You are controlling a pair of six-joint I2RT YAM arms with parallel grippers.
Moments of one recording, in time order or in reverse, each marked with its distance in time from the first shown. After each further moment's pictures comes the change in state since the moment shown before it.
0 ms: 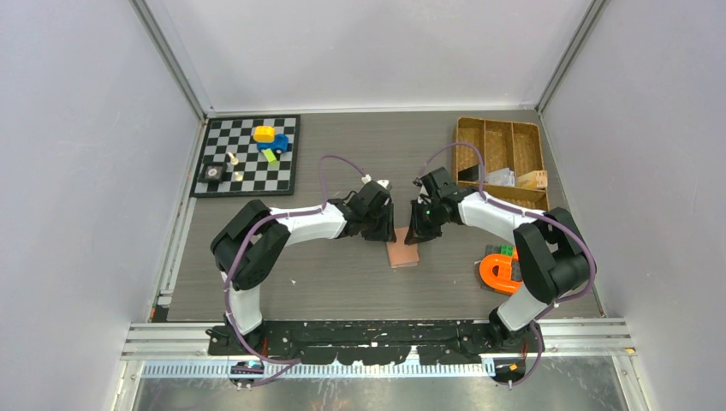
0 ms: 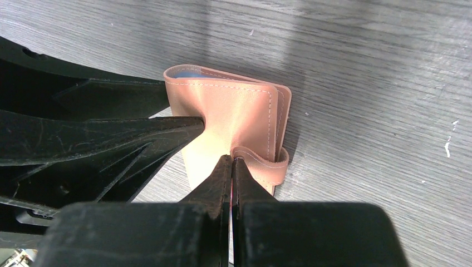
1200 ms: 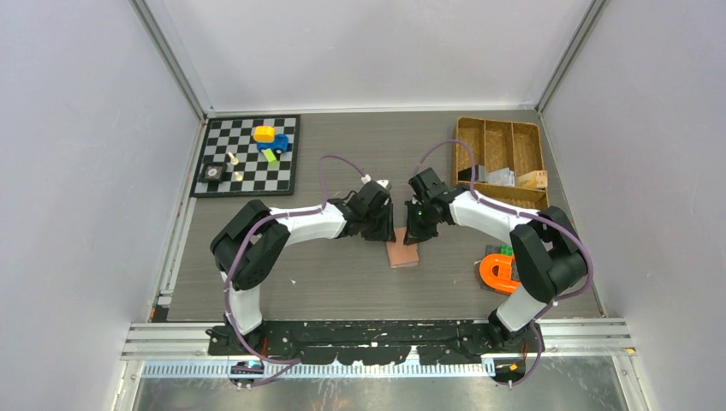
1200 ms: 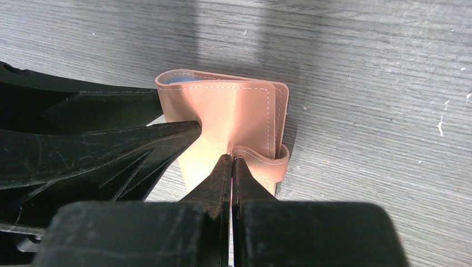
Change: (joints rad) left arm 0.001 0.000 0.000 -0.003 0.000 -0.003; right arm 0.081 0.040 0.053 -0.066 0.154 0.062
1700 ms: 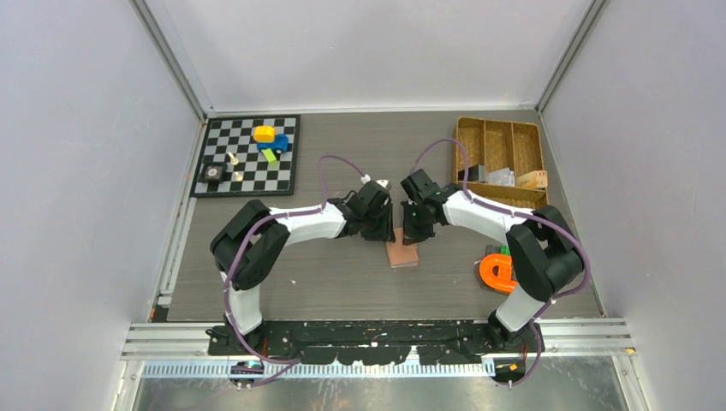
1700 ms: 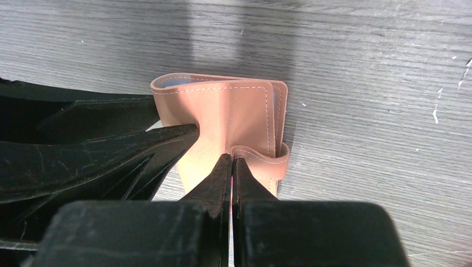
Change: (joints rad) left arm 0.002 -0.001 0.000 -0.003 0.003 0.000; right arm 0.051 0.026 0.032 -0.045 0.092 0.048
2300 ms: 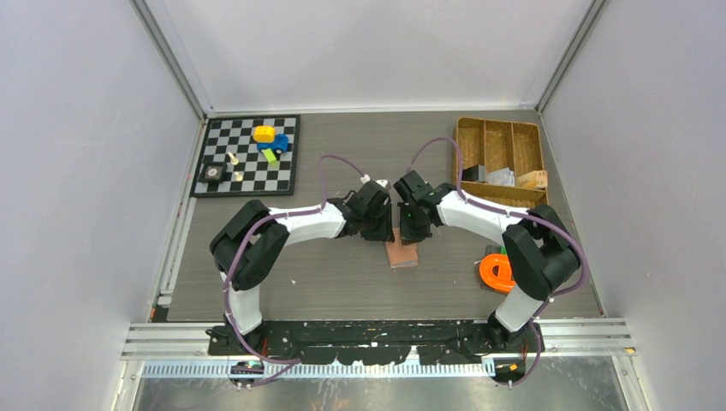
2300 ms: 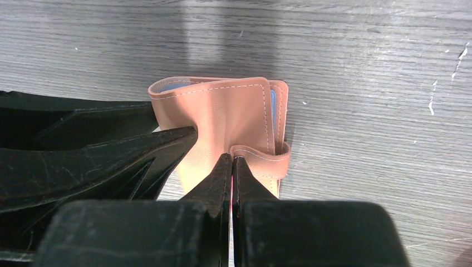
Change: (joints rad) left arm 0.001 -0.003 0.000 -0.004 0.000 -0.001; right arm 0.048 0.021 0.025 -0.028 0.087 0.041
